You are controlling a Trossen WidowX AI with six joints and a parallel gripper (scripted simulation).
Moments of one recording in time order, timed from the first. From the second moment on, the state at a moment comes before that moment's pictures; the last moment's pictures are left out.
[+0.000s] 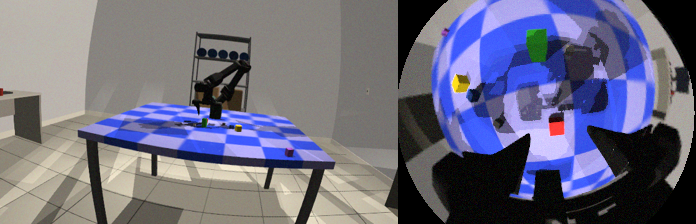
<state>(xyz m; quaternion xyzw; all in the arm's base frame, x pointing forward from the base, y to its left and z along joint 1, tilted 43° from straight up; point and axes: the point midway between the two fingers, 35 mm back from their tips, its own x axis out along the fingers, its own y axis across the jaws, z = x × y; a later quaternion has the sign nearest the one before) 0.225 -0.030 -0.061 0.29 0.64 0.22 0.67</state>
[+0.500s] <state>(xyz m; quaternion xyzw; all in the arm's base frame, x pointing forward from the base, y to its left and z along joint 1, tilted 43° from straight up) 0.227 -0.014 -0.077 0.29 0.64 0.22 0.67</state>
